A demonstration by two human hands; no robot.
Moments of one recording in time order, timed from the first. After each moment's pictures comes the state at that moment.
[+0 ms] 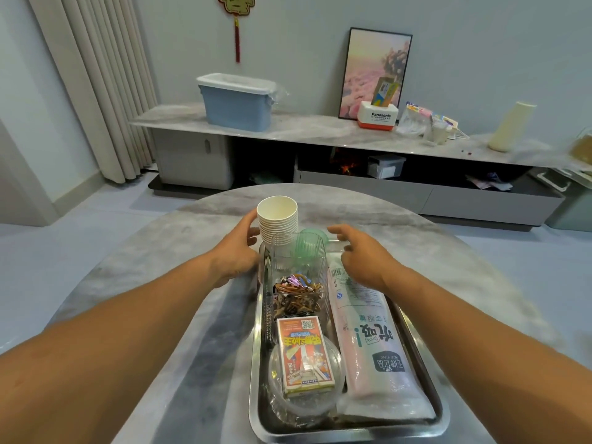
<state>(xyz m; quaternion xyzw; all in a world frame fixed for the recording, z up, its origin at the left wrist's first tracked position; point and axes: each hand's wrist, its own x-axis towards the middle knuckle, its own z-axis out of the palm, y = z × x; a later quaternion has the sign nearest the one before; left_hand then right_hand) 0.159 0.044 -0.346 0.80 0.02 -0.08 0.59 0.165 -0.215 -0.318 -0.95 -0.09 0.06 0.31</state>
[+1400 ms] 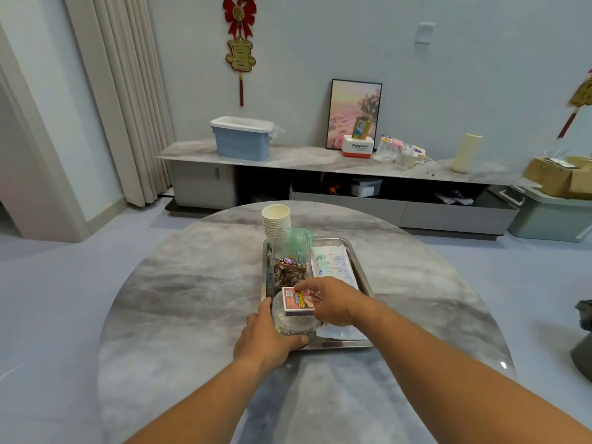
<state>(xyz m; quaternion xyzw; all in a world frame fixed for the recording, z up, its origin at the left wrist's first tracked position) -0.081 -0.044 -0.360 0.89 0.13 -0.04 0.43 -0.016 -0.199 -0.285 -0.94 -0.13 0.19 0.24</state>
